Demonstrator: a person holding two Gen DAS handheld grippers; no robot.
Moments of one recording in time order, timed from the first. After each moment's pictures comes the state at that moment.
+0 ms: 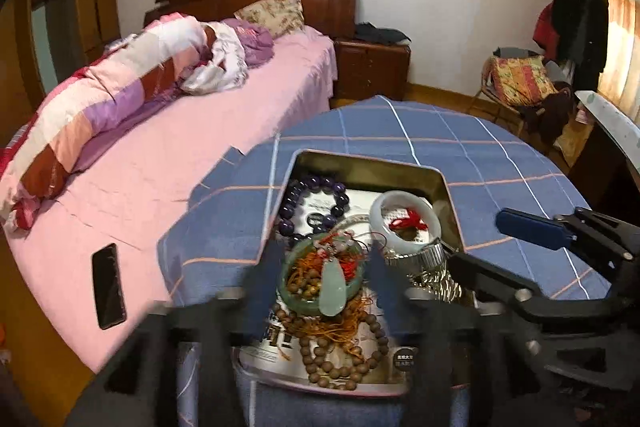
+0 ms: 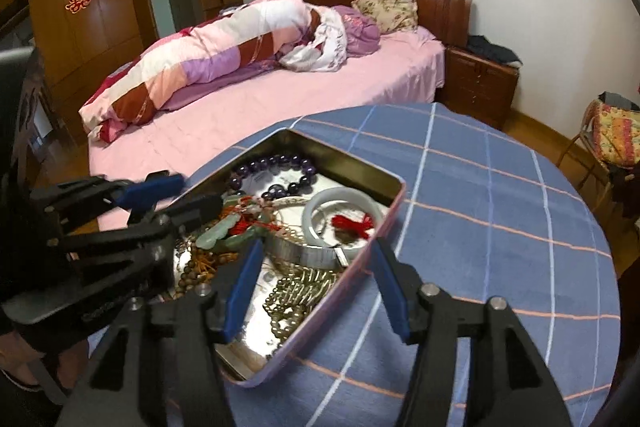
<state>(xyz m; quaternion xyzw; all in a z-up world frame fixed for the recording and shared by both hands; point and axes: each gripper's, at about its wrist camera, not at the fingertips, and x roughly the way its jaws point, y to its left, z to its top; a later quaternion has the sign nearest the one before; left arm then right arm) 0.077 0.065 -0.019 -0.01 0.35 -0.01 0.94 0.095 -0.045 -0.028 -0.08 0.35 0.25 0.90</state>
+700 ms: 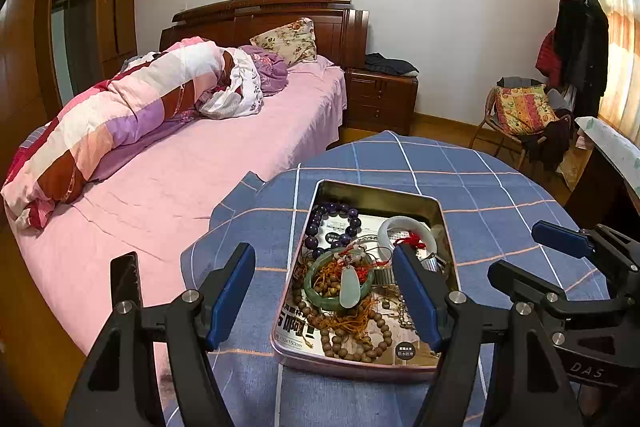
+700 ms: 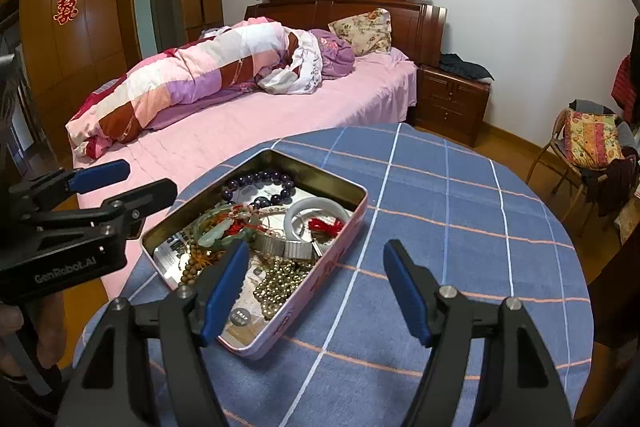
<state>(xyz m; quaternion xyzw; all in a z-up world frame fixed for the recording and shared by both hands) 0.047 0.080 0.008 -0.02 0.31 0.00 0.95 0.067 -0.055 -0.007 -0.07 0.32 0.21 0.92</state>
